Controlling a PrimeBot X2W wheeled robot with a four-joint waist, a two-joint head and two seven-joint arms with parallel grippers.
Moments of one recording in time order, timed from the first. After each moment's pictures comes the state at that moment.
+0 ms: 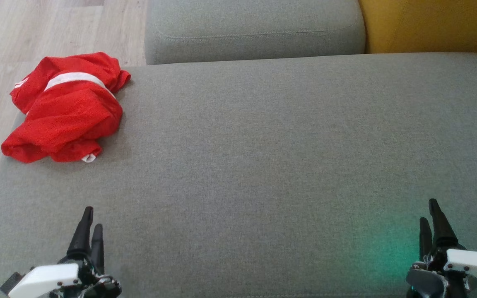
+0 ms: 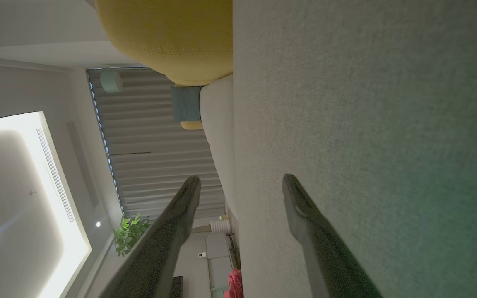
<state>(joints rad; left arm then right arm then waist) 0.03 0.03 0.06 0.34 -1.61 -0.12 0.08 0.01 -0.04 -0.11 0.36 1.60 0.12 0.09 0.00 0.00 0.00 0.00</state>
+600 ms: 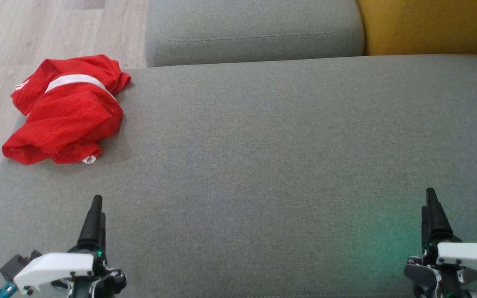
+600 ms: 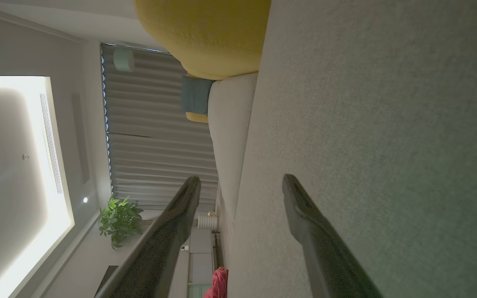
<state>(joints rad) 0.03 0.03 0.02 0.25 -1.43 -0.08 0.03 0.01 -0.04 -0.08 0.30 1.45 0.12 0.03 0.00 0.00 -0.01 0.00</state>
